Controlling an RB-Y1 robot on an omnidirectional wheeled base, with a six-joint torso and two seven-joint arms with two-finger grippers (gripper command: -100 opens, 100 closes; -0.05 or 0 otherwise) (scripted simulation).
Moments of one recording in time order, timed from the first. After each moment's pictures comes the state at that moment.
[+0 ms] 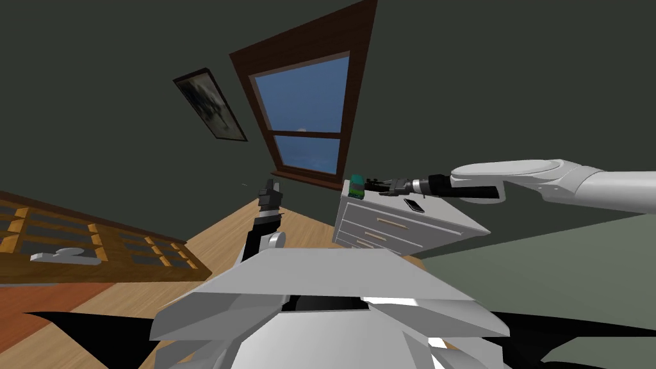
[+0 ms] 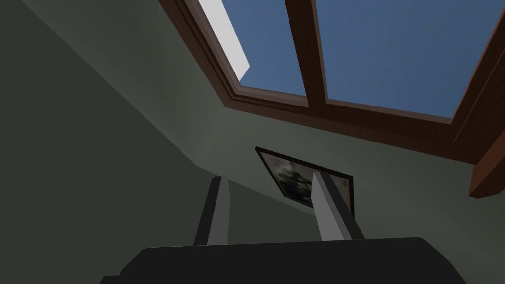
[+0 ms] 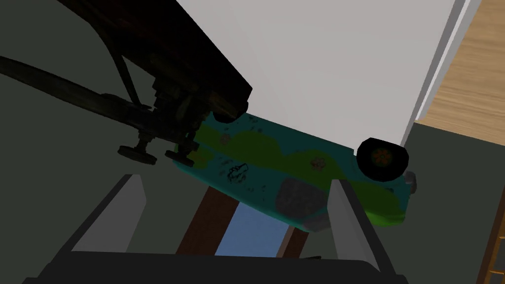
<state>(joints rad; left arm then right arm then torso) 0.47 -0.04 -0.04 -2.24 0.08 -0.38 -0.12 0.02 -2.09 0.38 -1.81 0.14 -0.47 0.22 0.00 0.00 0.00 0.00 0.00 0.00</state>
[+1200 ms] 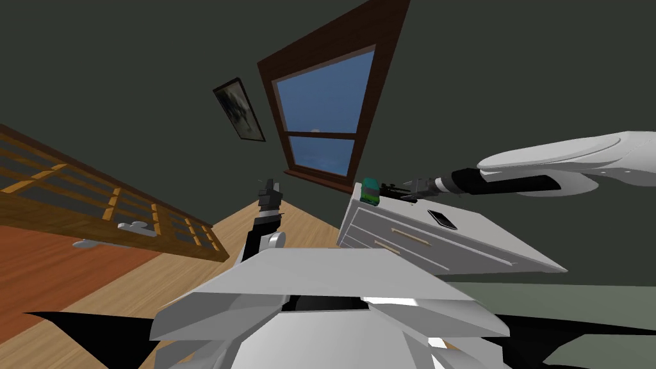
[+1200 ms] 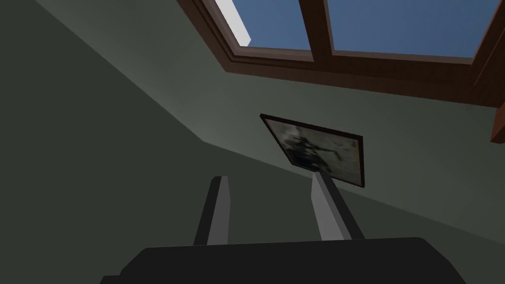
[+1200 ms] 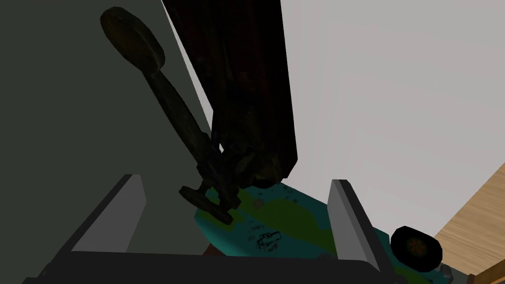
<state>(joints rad) 0.47 -0.04 -0.04 -2.24 0.08 -0.38 -0.12 0.05 -2.35 0.53 -1.71 0.18 -0.49 0.26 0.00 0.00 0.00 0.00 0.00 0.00</state>
